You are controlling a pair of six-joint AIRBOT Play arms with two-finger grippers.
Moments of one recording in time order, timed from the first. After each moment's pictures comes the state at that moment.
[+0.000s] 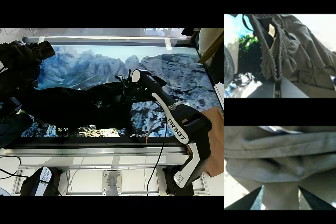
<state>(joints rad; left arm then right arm) 0.67 -0.78 0.83 1.02 -1.04 -1.29 0.42 -1.86 1.68 -1.15 1.41 1.52</state>
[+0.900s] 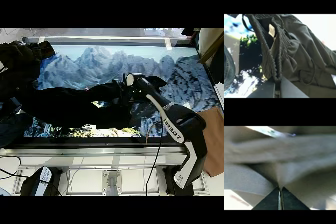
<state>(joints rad) 0.67 -0.78 0.83 1.02 -1.04 -1.27 0.43 -1.88 1.71 -1.26 1.44 1.56</state>
